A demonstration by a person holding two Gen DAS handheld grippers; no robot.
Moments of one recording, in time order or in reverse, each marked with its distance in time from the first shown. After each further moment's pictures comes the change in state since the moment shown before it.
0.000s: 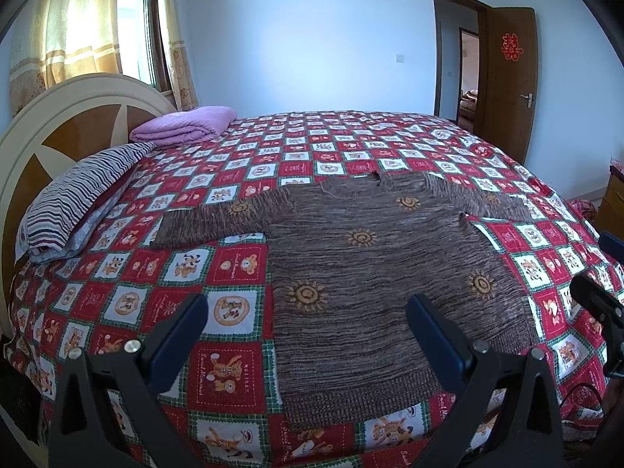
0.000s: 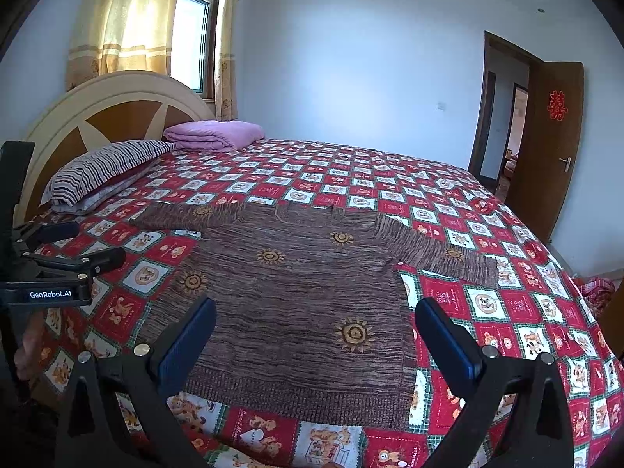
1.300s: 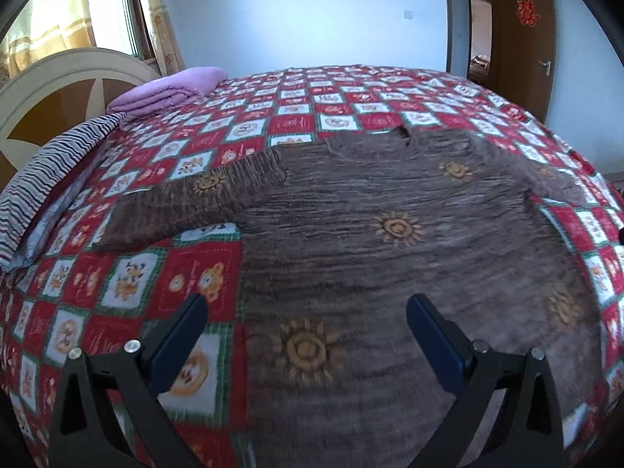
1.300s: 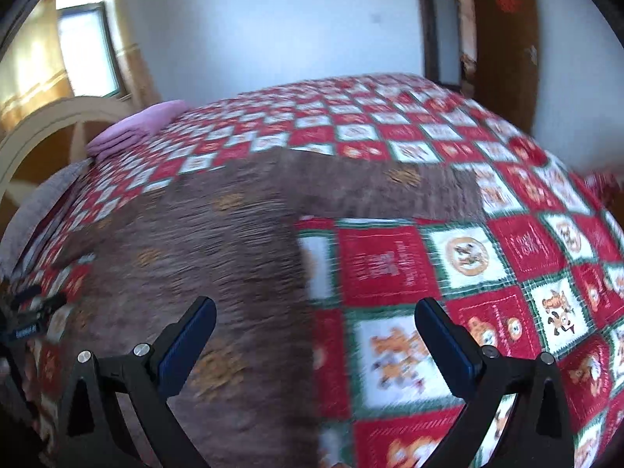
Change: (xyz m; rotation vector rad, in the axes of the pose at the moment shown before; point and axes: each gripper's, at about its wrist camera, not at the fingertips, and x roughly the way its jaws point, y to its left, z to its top) left arm 0.166 -0.006 0.017 0.025 0.160 0.034; right arm 0.160 -0.179 -0.020 0.331 0.235 -0.060
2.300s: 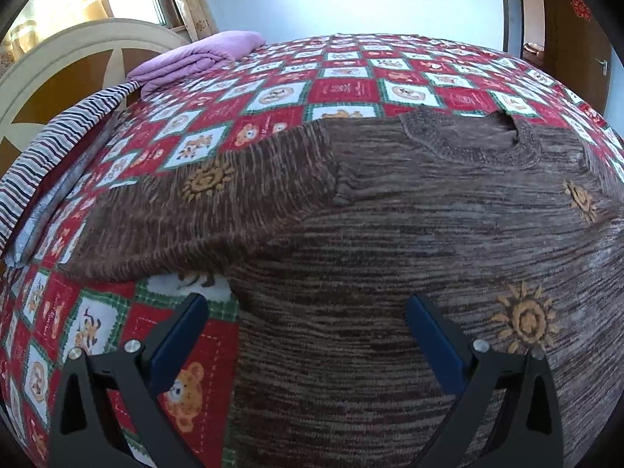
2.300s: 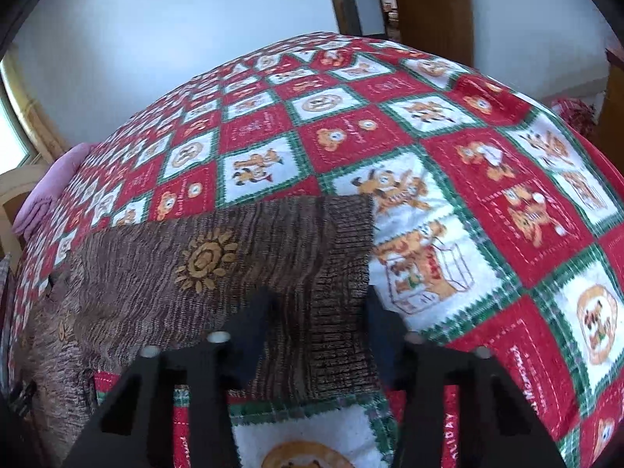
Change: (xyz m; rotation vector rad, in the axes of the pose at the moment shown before) left arm 0.124 0.010 0.051 -0.087 0.109 0.148; right arm 0.158 -0.174 0.100 0.239 0.092 -0.121
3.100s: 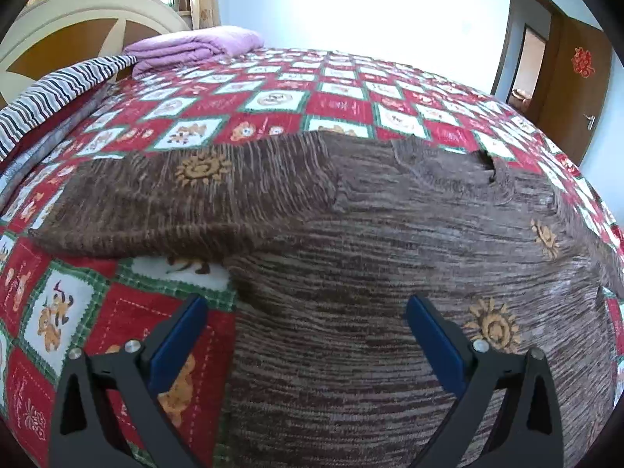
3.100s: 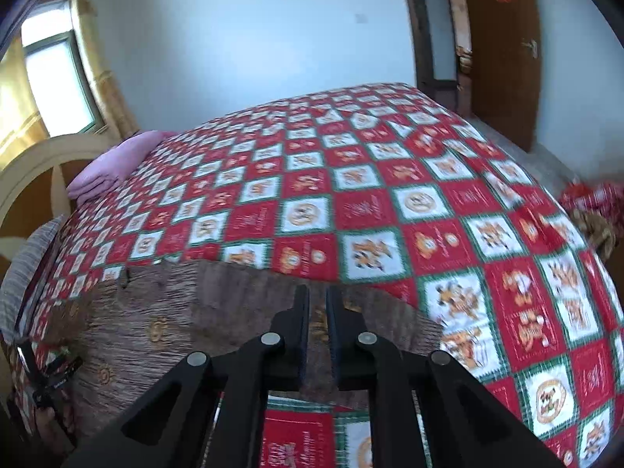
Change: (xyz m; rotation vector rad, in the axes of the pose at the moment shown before) left arm -0.005 0.028 -0.006 -0.139 -0.051 -0.171; right arm -0.107 0.095 0.054 -0.228 -0.103 0.150
